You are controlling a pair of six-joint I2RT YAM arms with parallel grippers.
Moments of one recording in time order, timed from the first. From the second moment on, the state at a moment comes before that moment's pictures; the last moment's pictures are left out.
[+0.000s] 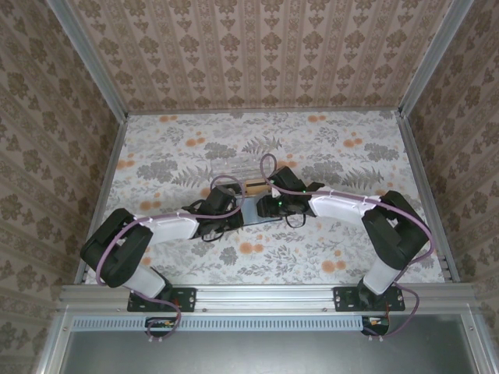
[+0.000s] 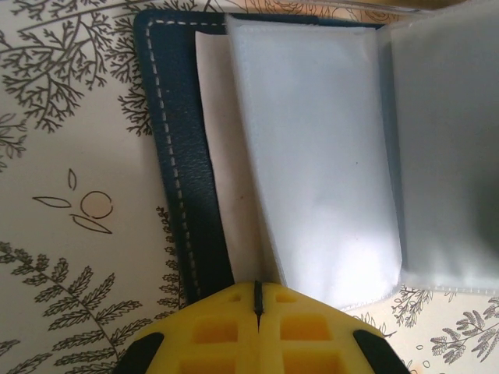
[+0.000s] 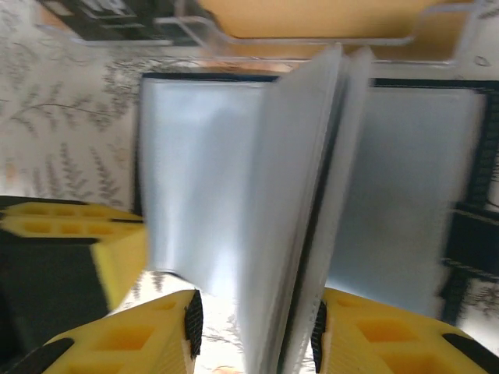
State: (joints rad) left arm -0.75 1.50 0.60 -0.02 0.14 -0.80; right arm 0.68 1.67 0.97 -0.26 -0.21 0.57
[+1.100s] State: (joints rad) left arm -0.69 1.37 0.55 -0.04 0.14 -0.79; right arm 0.69 1.67 0.99 -0.26 -0.17 0.60
